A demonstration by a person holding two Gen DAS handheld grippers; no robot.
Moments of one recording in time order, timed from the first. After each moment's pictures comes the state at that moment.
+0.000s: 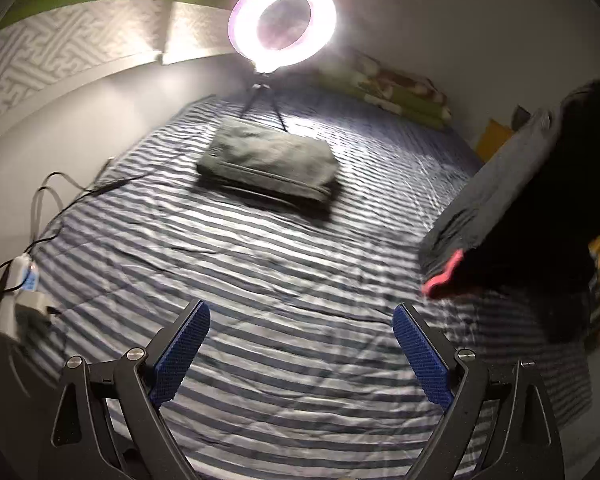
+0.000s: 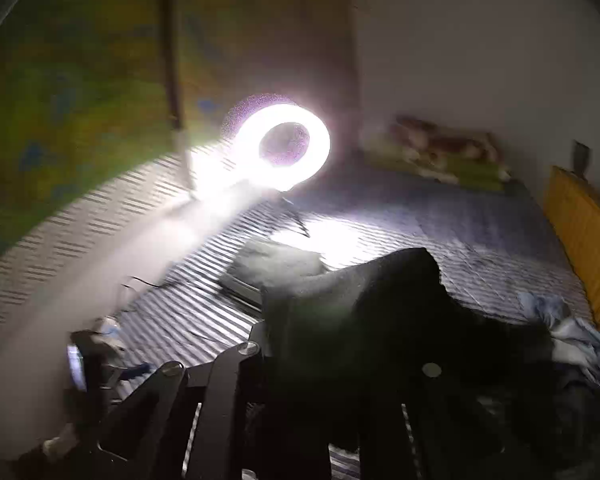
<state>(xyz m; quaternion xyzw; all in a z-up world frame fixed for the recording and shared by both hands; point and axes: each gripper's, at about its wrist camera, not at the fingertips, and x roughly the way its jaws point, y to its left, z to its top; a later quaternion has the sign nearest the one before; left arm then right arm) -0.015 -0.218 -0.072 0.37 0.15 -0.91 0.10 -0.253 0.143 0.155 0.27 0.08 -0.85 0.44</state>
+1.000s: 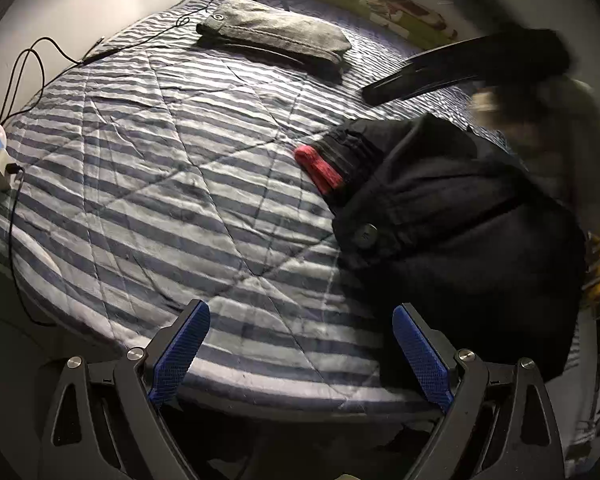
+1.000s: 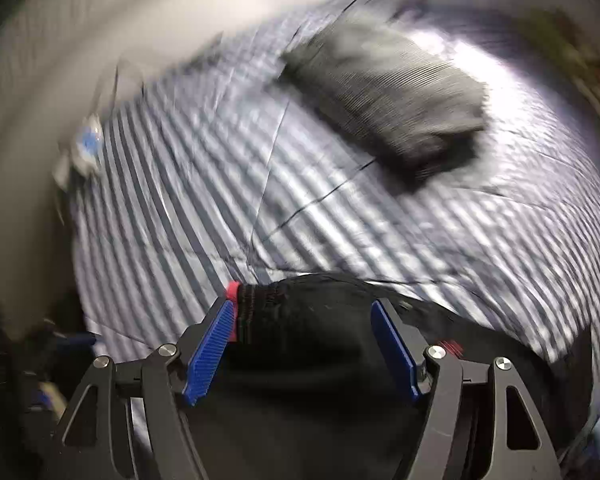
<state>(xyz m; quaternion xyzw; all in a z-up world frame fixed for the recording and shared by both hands) 0.032 -0.198 -0.184 0.50 0.19 -0.84 0.05 -0.284 -0.091 -0.103 0.49 0.35 -0.61 0.51</state>
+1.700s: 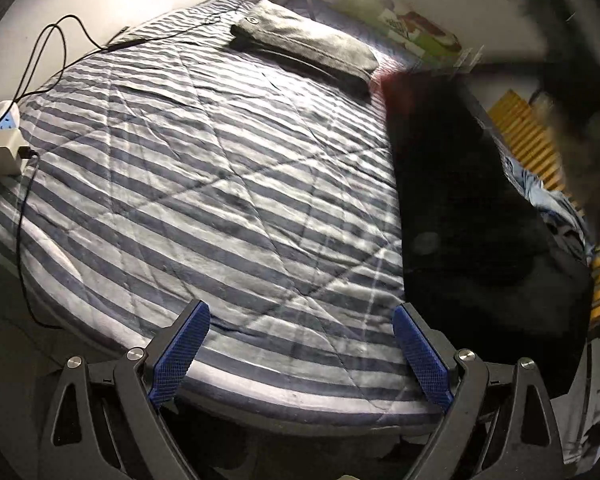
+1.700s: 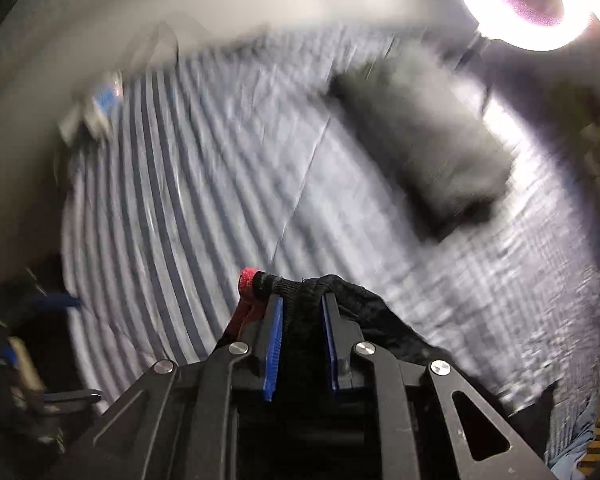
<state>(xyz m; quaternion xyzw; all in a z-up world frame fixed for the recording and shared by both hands) 0.037 -0.244 -0.187 0.47 0.23 -0.85 0.07 -0.242 -0.066 -0.060 0.38 0.39 -0.64 0.54</state>
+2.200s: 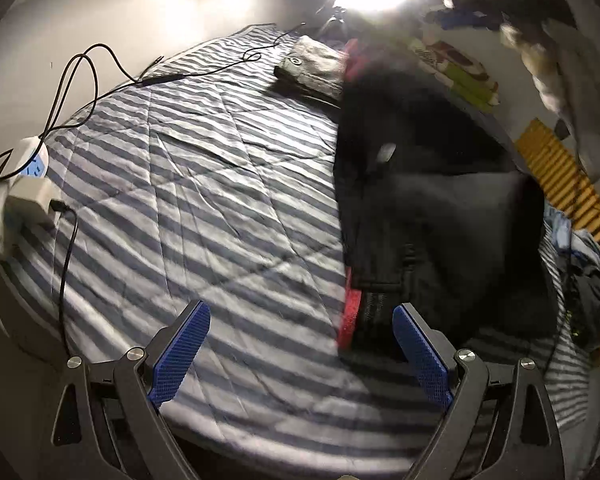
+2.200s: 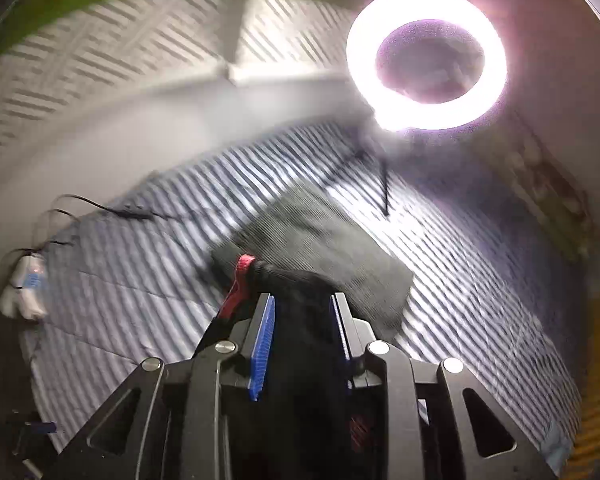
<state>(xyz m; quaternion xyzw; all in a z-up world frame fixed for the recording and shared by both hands) 0.010 -0.293 -0.172 0.45 0.21 -0.86 0.13 -0.324 -0.186 0.016 0.33 0.32 -0.76 0.46</state>
